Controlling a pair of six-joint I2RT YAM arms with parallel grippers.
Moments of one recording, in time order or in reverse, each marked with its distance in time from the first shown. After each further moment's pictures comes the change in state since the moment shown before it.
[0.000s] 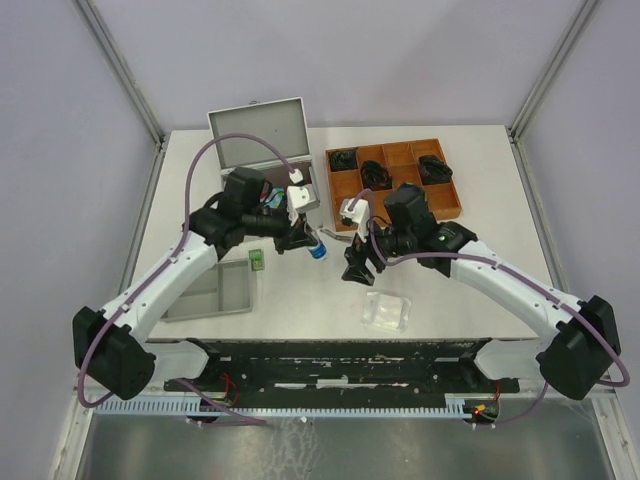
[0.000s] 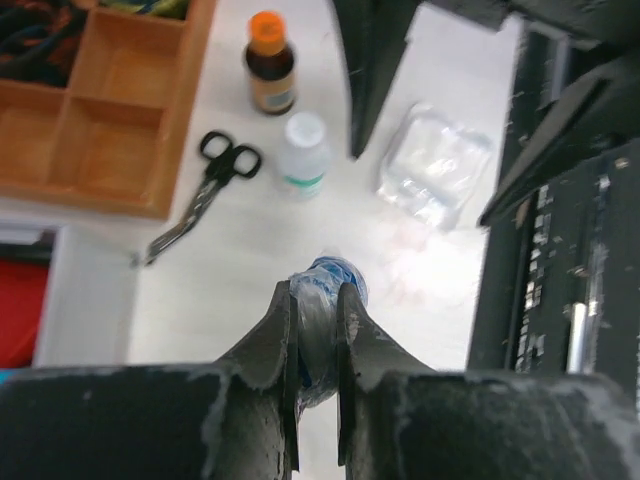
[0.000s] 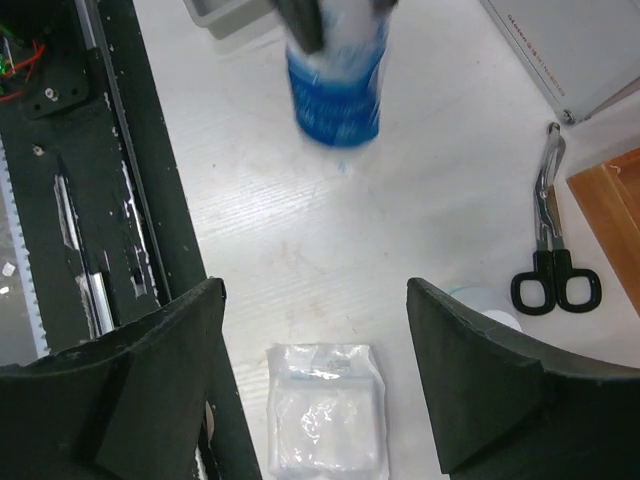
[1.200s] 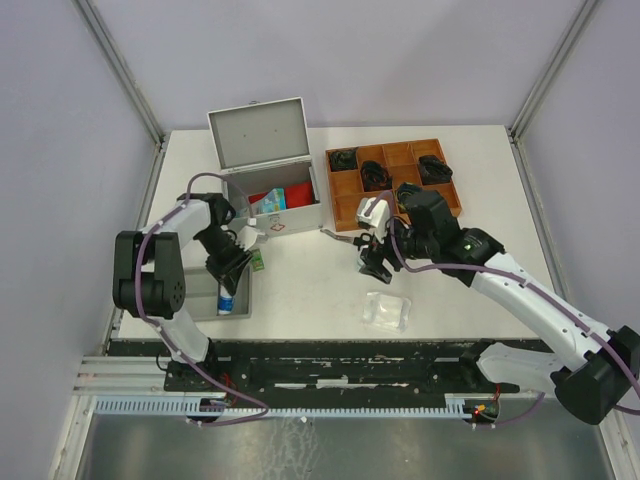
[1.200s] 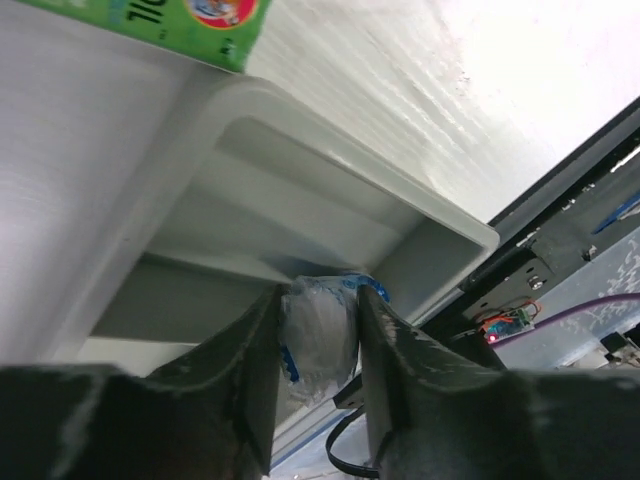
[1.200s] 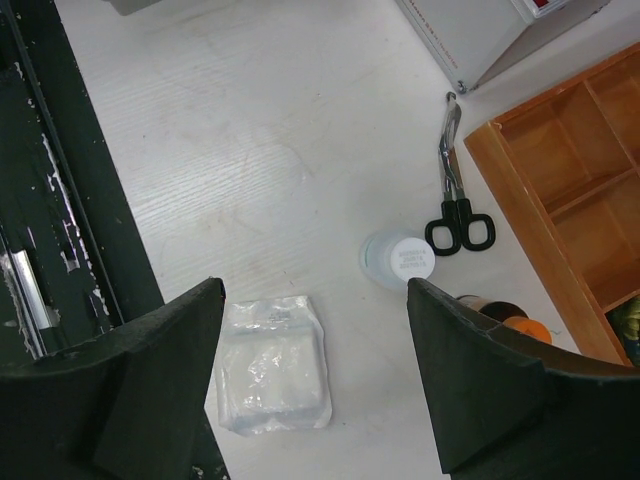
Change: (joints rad) left arm 0.440 0.463 0.035 -0.736 -0.491 0.354; right arm -0.034 -0.149 -0.004 -0.114 0.140 -0.118
